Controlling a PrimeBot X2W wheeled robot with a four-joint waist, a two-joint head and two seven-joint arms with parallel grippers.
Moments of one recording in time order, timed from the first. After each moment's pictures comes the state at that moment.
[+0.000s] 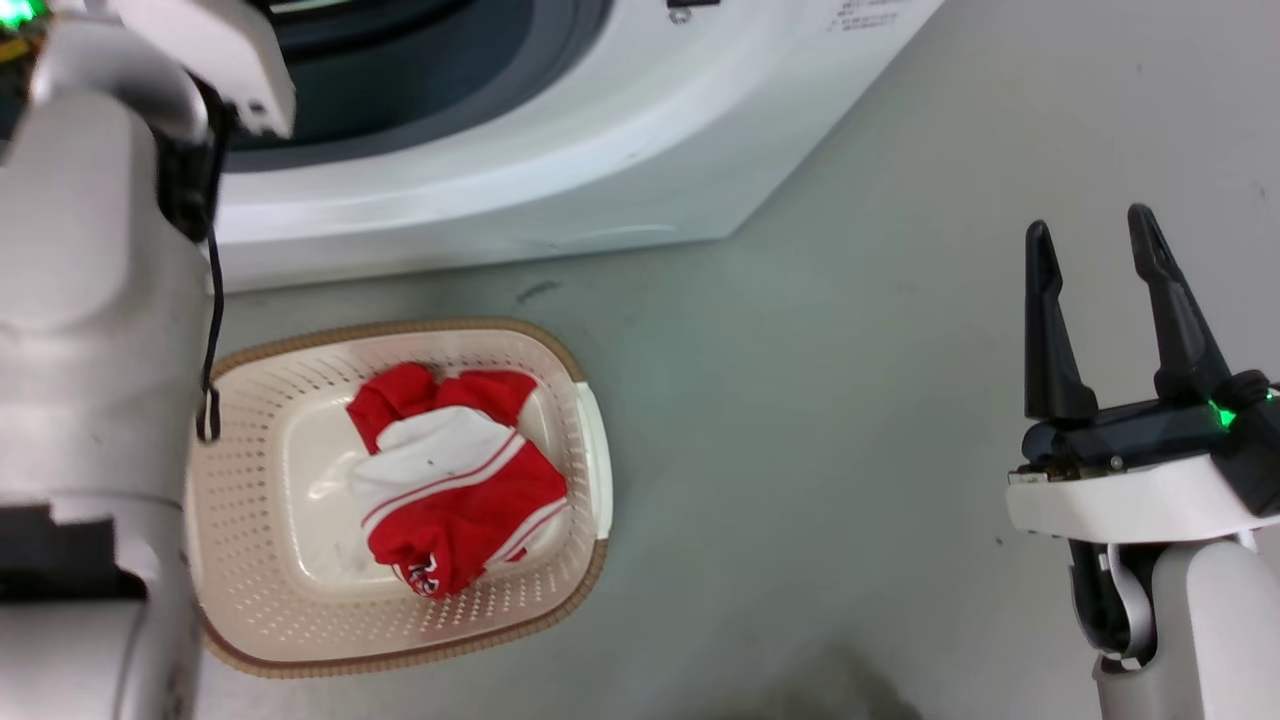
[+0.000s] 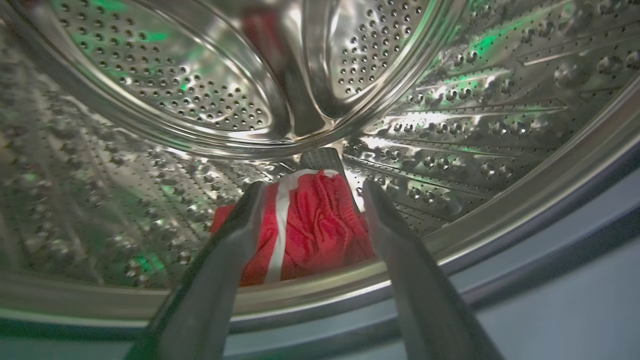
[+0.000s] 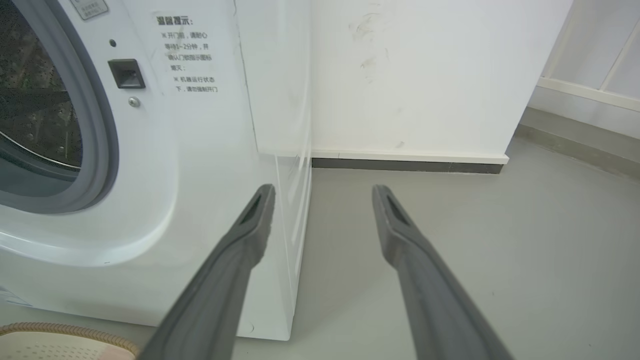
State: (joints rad) left arm -1.11 0.28 -0.08 0.79 -0.11 -0.12 -0.07; right arm -0.25 -0.05 0.01 -0.06 0.09 0.13 -0.26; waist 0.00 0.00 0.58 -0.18
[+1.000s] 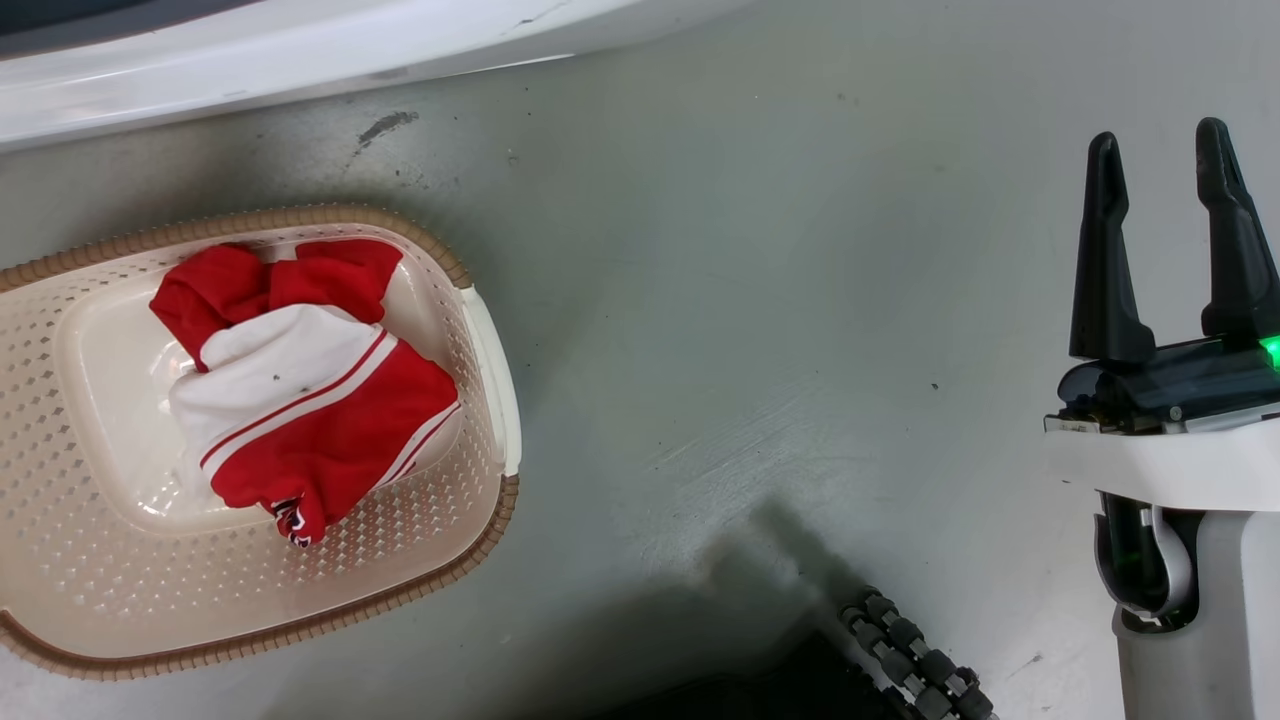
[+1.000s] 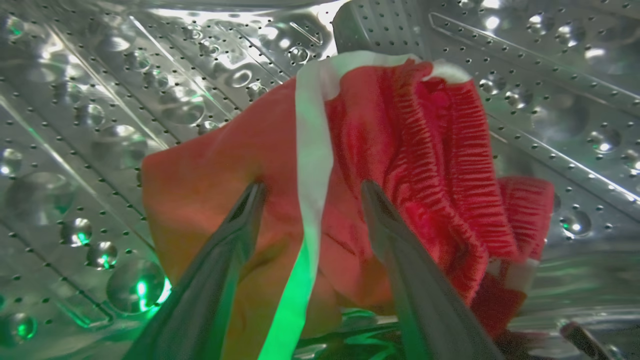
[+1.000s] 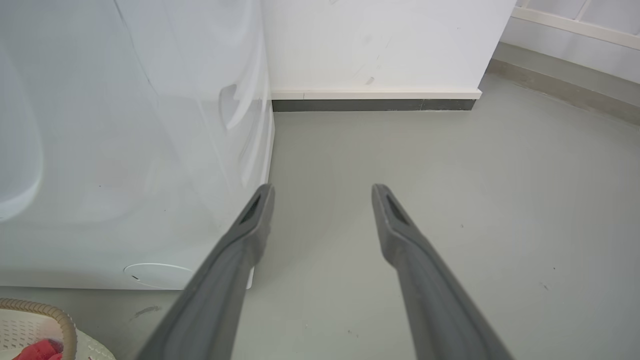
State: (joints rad) left arm -1.76 0.46 -0.22 1.18 -0.17 -0.13 0.40; right arm -0.33 -0.05 0.00 -0.13 0.19 0.13 -0.26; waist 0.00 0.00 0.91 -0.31
